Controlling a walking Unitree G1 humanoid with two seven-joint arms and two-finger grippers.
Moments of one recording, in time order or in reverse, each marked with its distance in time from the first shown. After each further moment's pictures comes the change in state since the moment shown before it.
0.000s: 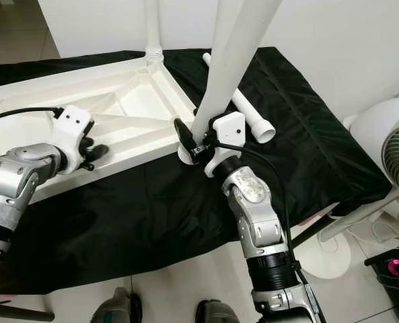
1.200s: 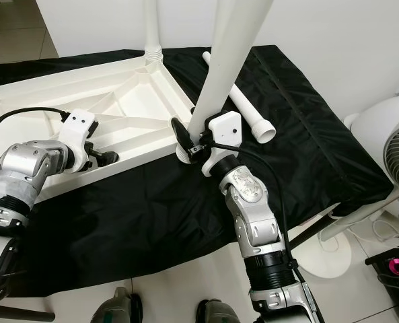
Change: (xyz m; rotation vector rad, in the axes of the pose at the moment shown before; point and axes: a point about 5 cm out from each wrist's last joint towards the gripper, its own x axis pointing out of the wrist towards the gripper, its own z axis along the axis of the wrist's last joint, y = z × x) left arm 0.024 0.019 -0.016 -0.099 0.190 0.083; right arm 0.003 0.002 0.000 -0.025 -0.008 -0.008
